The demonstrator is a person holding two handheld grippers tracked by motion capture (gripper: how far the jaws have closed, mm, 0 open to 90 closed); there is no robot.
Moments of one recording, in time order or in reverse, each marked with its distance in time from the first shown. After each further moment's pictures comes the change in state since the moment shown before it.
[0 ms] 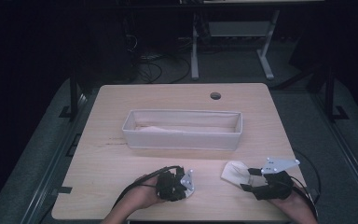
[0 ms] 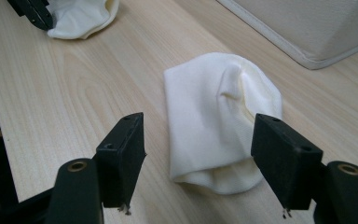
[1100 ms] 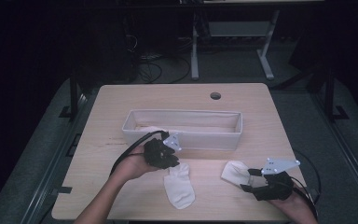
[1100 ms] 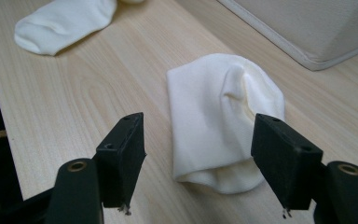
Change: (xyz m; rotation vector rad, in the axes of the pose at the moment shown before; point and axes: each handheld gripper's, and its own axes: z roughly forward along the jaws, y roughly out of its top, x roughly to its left) left arm 0.065 -0.006 -0.068 -0.133 0.132 -0.114; right arm 0.002 0.000 -0.001 -0.003 0.005 -0.001
